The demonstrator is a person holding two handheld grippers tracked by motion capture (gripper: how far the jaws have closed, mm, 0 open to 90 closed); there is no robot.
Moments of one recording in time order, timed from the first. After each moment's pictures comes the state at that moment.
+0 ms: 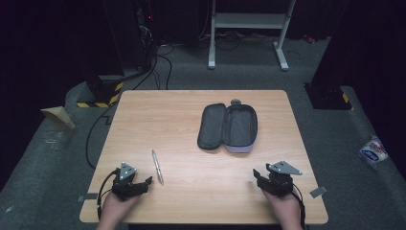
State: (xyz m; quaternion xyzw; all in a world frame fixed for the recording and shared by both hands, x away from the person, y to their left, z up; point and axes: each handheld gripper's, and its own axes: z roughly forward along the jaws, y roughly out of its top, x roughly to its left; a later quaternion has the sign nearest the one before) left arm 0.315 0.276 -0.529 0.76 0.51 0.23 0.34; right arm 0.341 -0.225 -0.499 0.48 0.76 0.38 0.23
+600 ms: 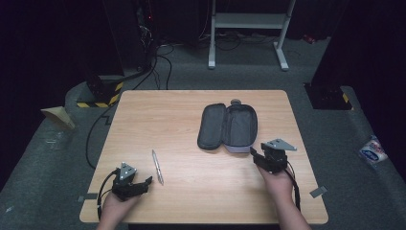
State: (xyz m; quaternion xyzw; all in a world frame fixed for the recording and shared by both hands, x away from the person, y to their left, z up) left arm 0.315 0.276 -0.529 0.76 0.51 0.23 0.34; right arm 0.401 -0.209 -0.470 0.49 0.74 0.40 0.25
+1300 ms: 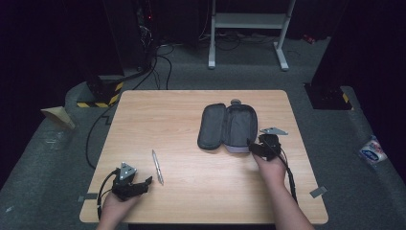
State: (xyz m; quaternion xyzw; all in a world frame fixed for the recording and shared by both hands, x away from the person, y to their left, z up) left arm 0.315 0.277 -0.529 0.76 0.51 0.23 0.34; right arm 0.450 -0.199 -0.484 0.53 0.73 0.36 0.22
